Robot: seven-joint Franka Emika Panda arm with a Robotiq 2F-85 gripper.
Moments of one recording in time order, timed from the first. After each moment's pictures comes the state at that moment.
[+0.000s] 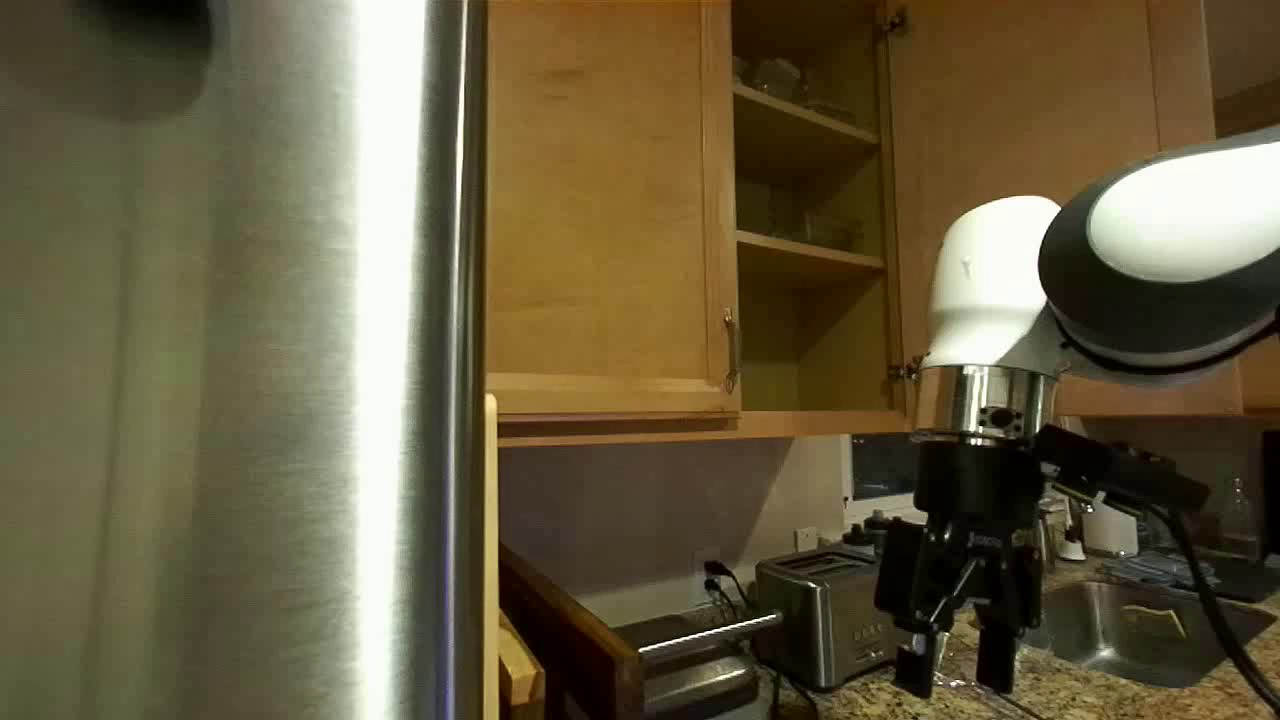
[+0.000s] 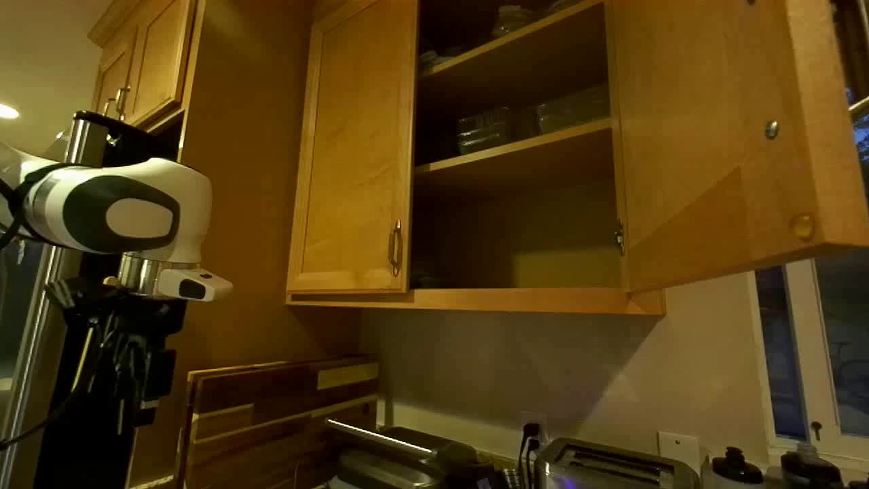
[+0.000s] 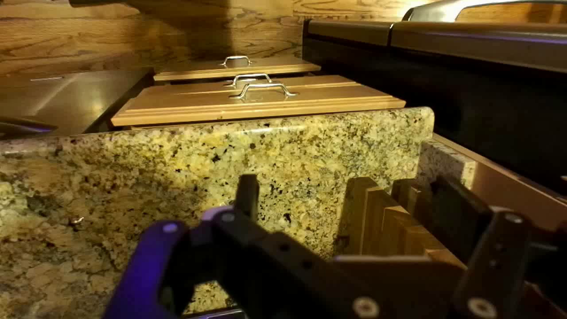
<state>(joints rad) 0.18 -0.85 0.23 -2.73 0.38 2.03 0.36</state>
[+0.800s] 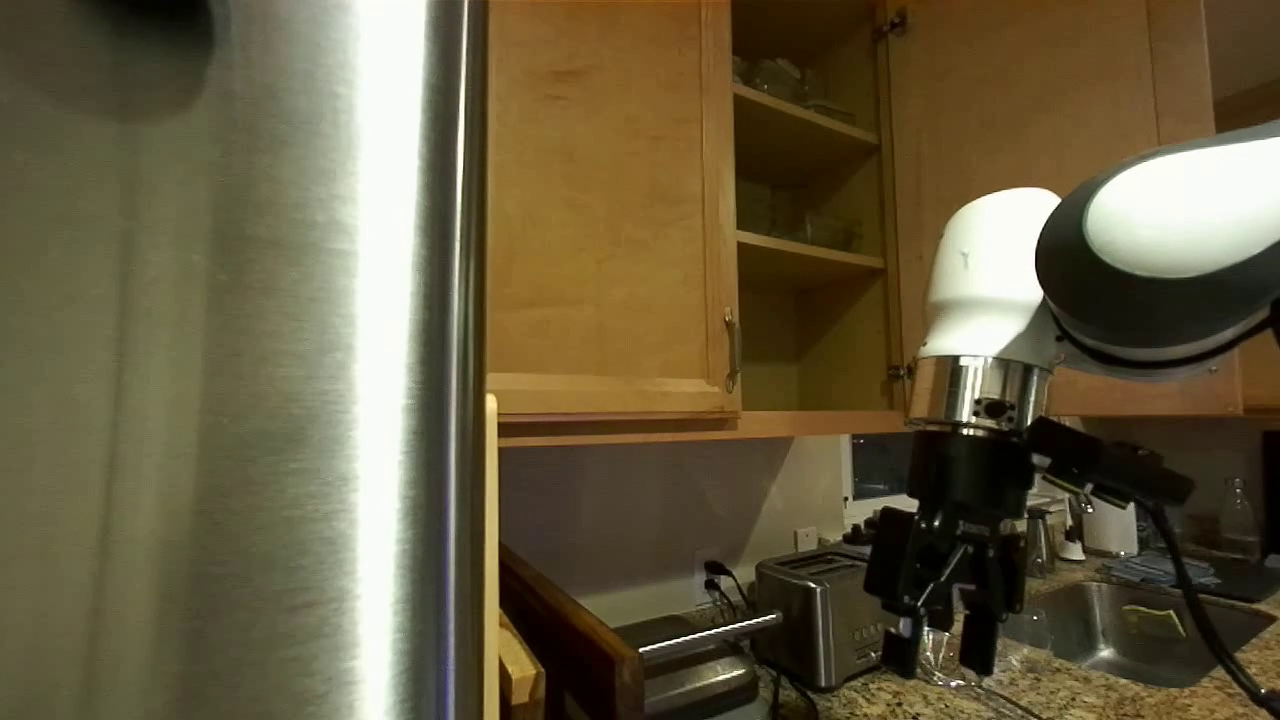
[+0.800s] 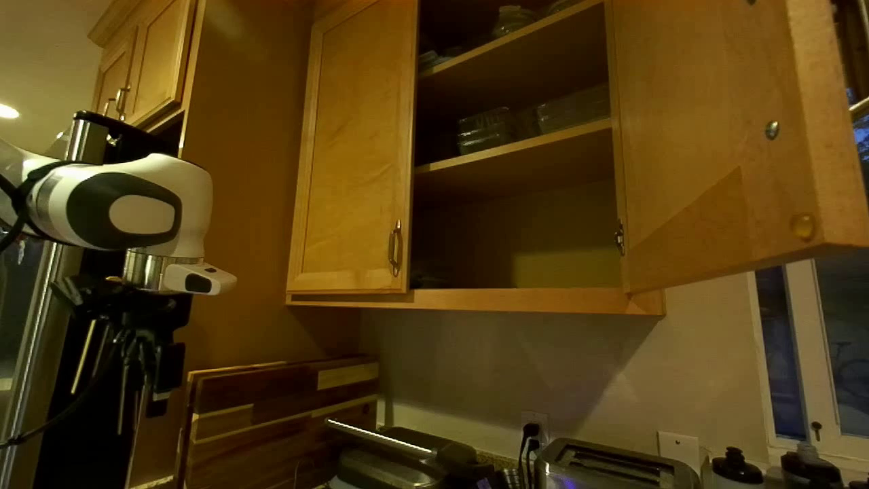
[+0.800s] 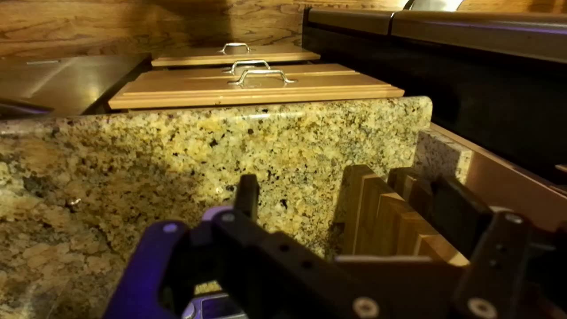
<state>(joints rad) 0.18 -0.85 0.23 -2.71 0.37 2.06 0.34</state>
